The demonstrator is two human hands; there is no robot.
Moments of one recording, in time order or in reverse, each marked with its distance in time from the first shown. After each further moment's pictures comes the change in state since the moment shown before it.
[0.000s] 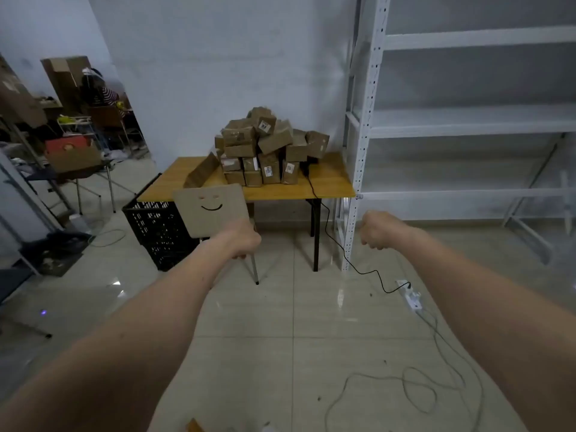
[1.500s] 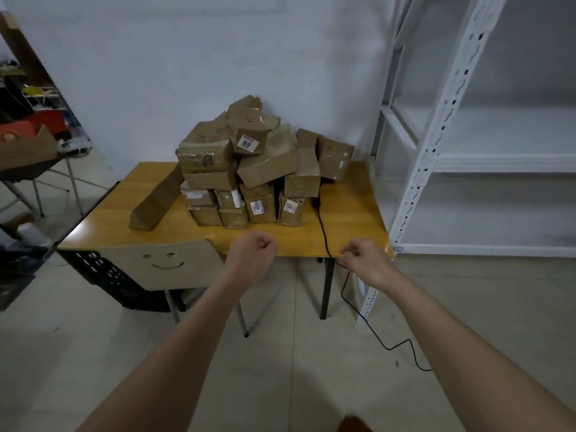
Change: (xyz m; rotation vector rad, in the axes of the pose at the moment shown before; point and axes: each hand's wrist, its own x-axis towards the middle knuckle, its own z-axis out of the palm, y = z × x) left_hand 0.502 0.107 -0.009 -0.424 0.217 0.180; right_hand 0.506 -0.021 0.001 0.510 -0.010 -0.068
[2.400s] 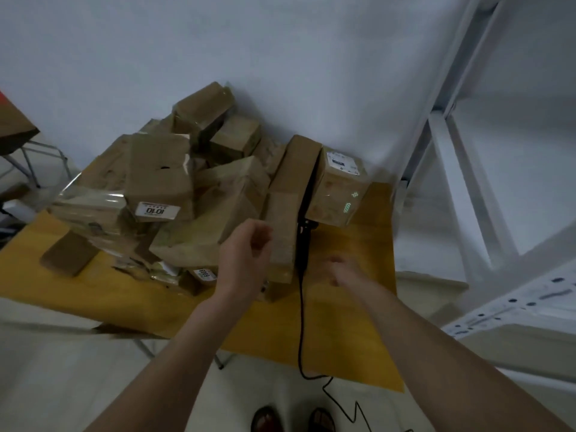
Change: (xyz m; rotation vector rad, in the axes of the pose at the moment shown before) left_hand 0.327 0.077 0.123 0.026 0.217 0.041; right_hand 0.430 0.091 -0.016 0.423 -0.286 0.345
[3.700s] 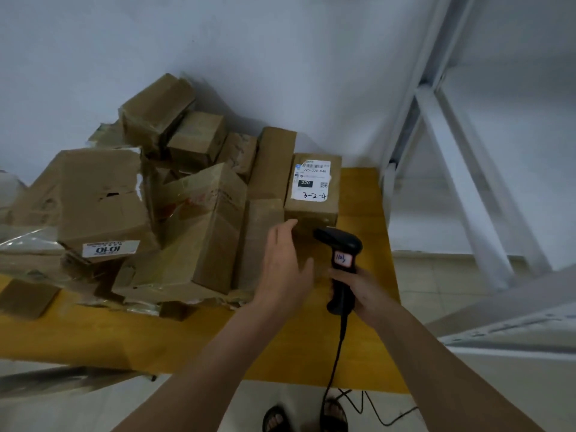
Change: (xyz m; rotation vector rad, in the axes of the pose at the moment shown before) left_hand 0.036 0.009 0.072 0.064 -0.308 -0.064; right_hand -0.009 0.019 -0.017 0.594 -0.031 0.128
